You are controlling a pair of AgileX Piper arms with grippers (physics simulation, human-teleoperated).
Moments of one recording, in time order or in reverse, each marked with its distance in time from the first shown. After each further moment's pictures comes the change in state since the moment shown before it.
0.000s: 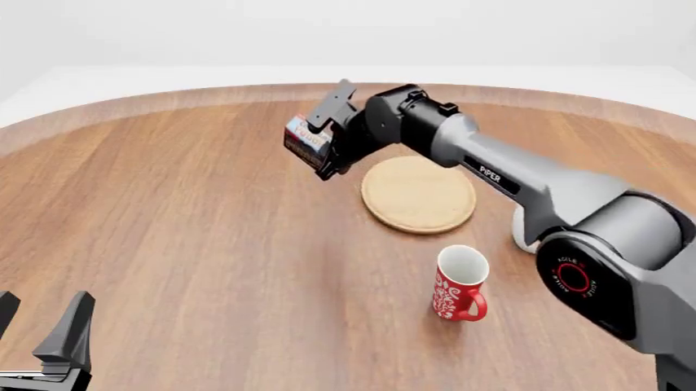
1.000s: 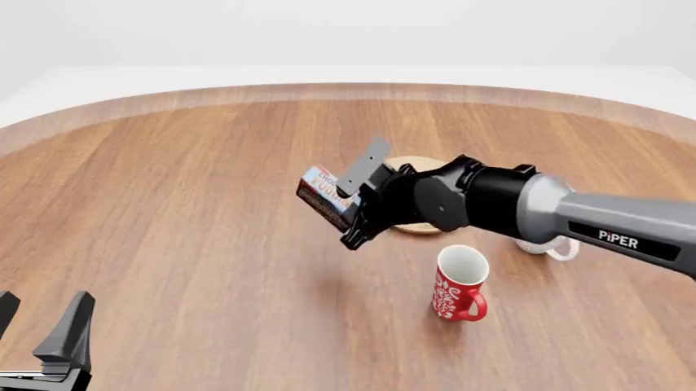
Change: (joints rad) left arm 0.000 0.000 0.000 0.000 0.000; right arm 0.070 -0.425 0.764 -0.360 0.085
